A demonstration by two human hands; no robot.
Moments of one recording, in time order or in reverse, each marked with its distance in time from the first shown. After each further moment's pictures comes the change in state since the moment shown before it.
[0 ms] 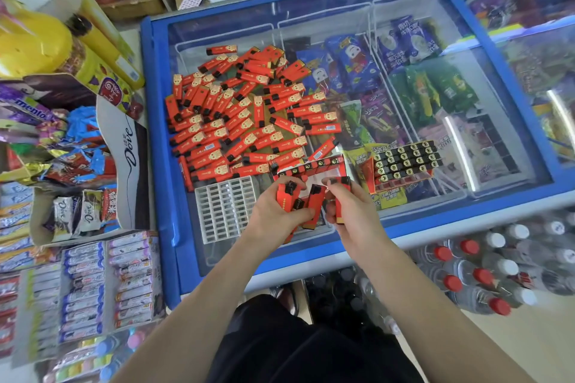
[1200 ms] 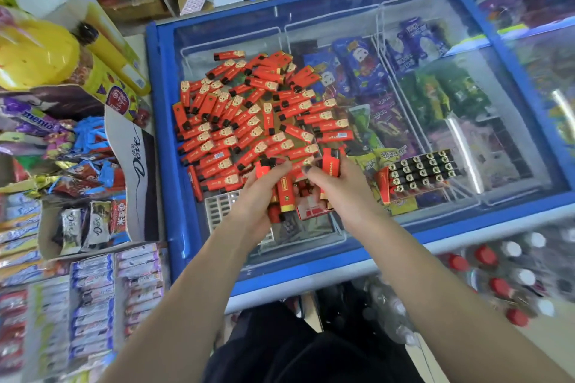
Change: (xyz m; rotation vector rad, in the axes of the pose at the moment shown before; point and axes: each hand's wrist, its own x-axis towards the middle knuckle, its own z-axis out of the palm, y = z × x) left_hand 0.033 0.031 -0.043 -0.579 0.002 -0.269; right_hand 0.015 -0.045 0.052 -0.427 -0.156 -0.195
